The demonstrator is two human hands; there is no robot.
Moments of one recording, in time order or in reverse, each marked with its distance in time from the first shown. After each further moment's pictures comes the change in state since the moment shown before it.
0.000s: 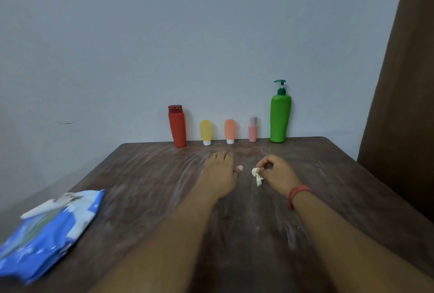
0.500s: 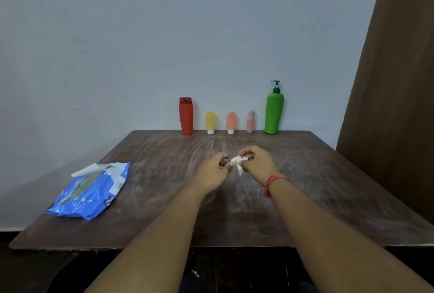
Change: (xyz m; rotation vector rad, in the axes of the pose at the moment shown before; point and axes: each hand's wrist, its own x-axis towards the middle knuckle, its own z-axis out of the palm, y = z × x) left_hand -0.106 -0.005 -0.043 -0.671 -0.059 -0.257; right_hand -0.102 -0.074 0.041 0.103 0.021 0.009
